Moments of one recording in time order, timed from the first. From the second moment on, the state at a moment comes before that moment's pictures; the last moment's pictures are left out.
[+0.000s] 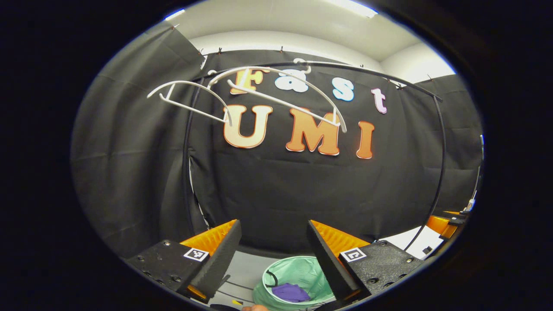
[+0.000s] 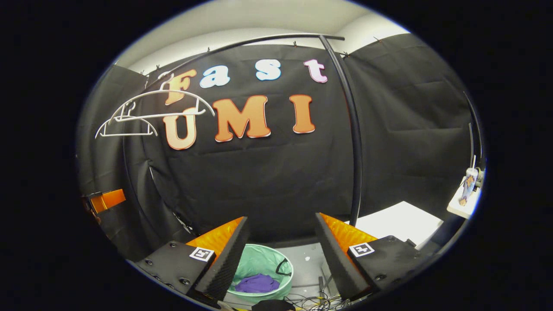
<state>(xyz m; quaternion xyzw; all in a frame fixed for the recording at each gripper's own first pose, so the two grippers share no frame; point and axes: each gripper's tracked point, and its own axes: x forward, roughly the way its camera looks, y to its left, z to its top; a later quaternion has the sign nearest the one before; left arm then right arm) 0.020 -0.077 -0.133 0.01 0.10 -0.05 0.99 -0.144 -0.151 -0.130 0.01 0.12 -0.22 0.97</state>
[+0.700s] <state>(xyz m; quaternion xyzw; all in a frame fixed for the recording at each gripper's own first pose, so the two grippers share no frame) 0.010 -0.043 -0.109 0.01 0.06 0.00 1.00 -0.127 -0.138 -0.127 0.01 0.11 -0.20 0.97</state>
